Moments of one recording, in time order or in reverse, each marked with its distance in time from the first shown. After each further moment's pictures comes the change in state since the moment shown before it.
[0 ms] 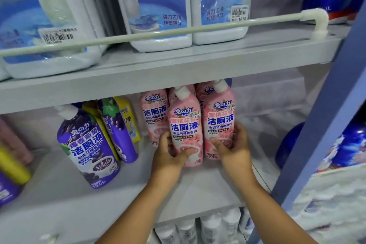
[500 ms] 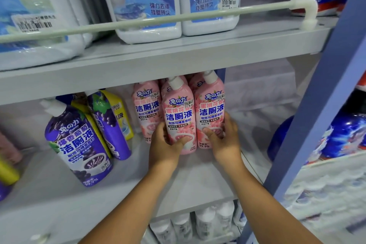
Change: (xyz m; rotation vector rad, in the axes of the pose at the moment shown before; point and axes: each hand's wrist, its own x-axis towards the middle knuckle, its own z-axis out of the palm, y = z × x) left_hand 0.020 -0.005 0.012 0.097 0.086 0.049; right_hand 0.022 0.009 0.007 -0.138 0.008 -0.050
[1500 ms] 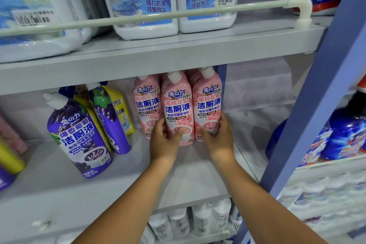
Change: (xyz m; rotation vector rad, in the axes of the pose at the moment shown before) left_hand 0.005 -0.002 0.009 0.004 0.061 -0.018; right_hand 0.008 0.016 0.013 -0.014 -0.002 0.072
